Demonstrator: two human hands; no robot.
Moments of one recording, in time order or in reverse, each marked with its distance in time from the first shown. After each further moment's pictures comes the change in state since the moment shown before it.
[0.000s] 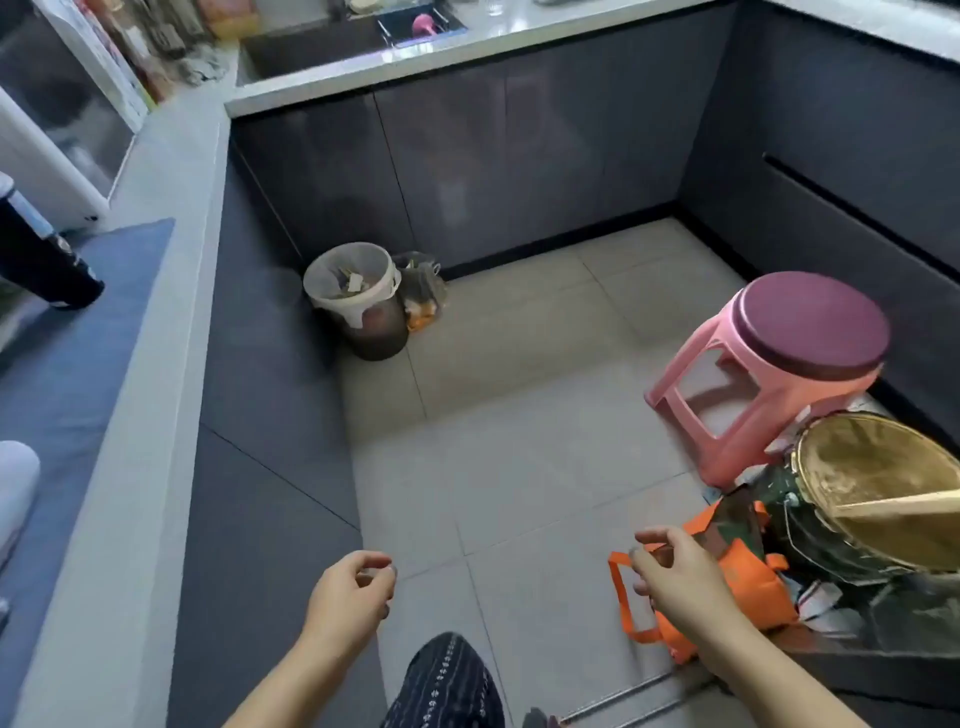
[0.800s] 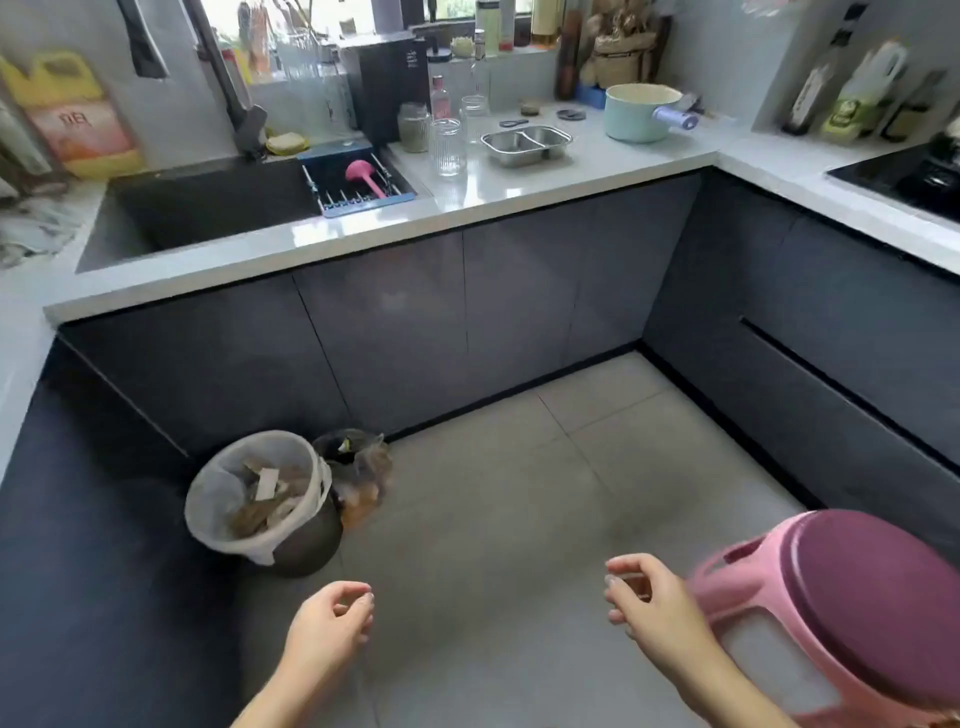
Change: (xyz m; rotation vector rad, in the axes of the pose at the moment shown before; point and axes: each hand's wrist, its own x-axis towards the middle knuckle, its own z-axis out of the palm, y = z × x) left_hand 0.421 0.332 0.018 -0.092 -0.071 0.096; right_hand 0.381 -0.306 -0.002 0.065 0.128 -0.054
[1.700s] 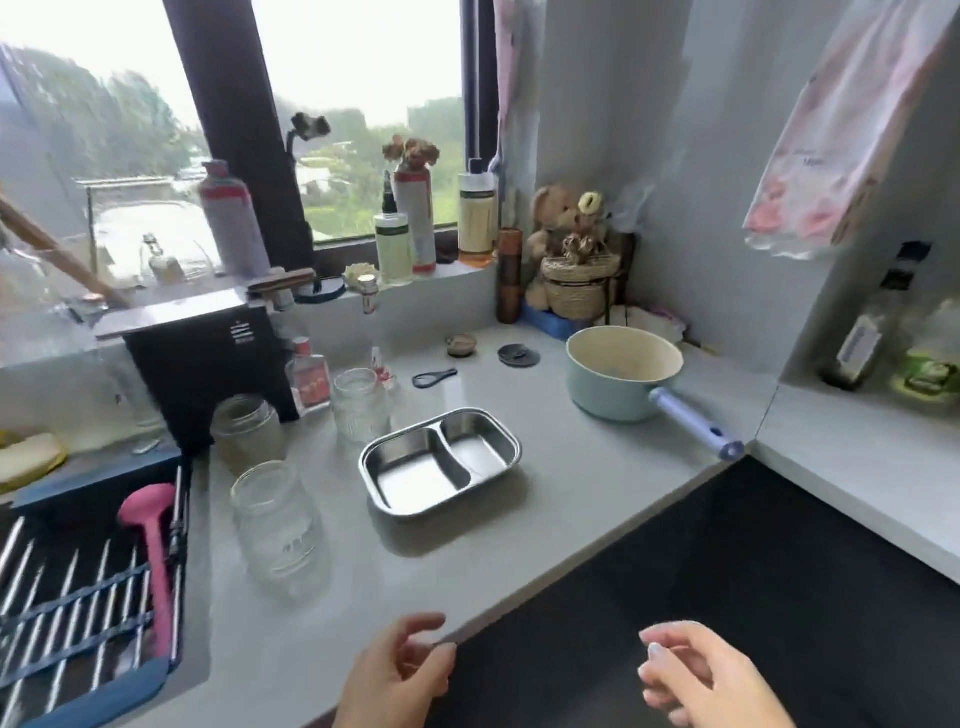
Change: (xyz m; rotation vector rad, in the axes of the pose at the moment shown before) left_hand 0.444 0.553 0.255 -0.126 -0.215 0.370; right_hand 0.579 -0.368 -0.162 0.132 0.150 -0.128
